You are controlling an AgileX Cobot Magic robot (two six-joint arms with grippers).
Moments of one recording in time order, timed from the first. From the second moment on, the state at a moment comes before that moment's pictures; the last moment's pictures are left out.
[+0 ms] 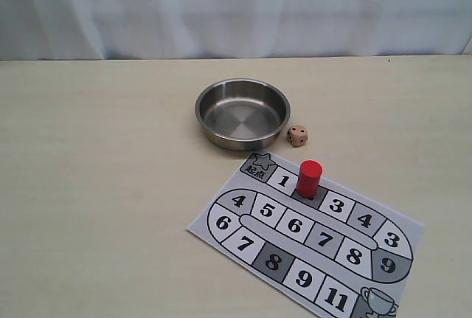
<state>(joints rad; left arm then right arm) 0.02 0.00 0.00 0.04 0.24 -0.06 0.00 0.00 -0.98 0.01 0.86 -0.02</state>
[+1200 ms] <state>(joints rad) 0.02 0.00 0.00 0.04 0.24 -0.06 0.00 0.00 -0.30 0.01 0.33 -0.04</state>
